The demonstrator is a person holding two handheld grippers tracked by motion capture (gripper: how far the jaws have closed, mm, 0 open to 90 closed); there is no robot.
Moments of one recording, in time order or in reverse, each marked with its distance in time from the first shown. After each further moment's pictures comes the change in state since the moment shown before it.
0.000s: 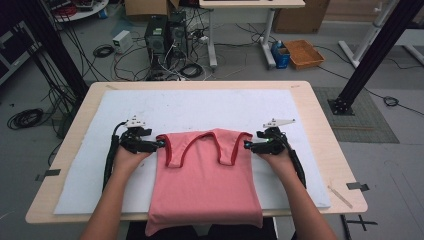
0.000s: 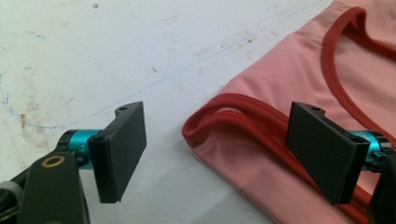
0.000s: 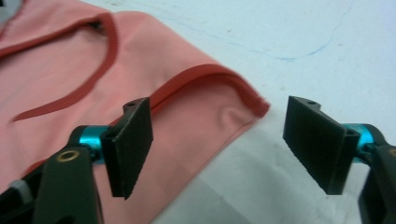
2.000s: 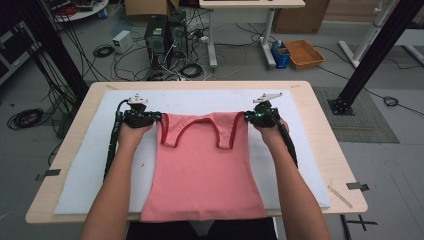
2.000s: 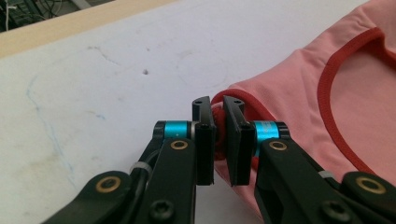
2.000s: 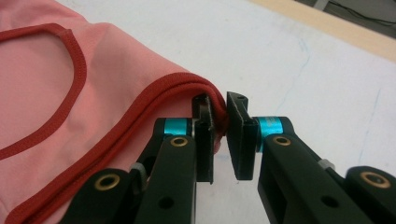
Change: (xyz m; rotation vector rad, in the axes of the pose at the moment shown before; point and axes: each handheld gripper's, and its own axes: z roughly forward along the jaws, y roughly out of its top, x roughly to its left) left arm 0.038 0.059 0.020 -0.026 0.058 0.039; right arm -0.012 0.077 0.020 0.020 -0.147 -0.119
